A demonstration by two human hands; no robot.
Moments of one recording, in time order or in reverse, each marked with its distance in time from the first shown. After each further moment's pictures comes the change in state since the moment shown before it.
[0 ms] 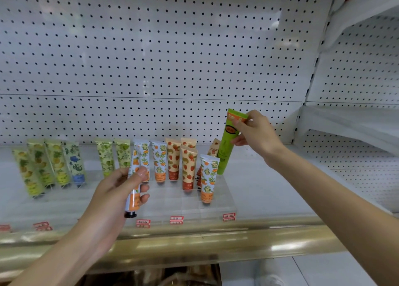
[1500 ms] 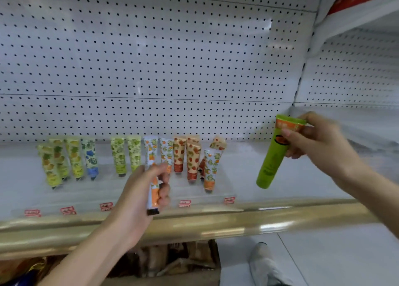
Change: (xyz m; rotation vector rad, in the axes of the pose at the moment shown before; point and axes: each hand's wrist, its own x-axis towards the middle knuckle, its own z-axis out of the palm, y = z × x) left_hand -0.043 0.023 0.008 -0.134 -0.210 -0.146; right_hand -0.099 -0.025 -0.084 -0.070 0.097 -0.142
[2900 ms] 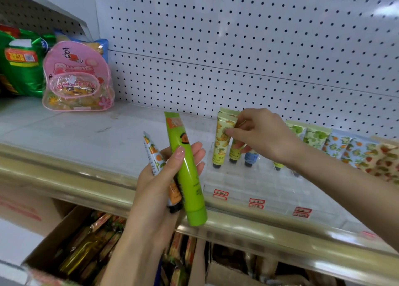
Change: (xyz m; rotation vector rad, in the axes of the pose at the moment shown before) left_hand -0.004 0.053 -0.260 -0.388 0.253 0.265; right_hand 0.003 -0.141 0.404 -0.258 -0.567 -0.132
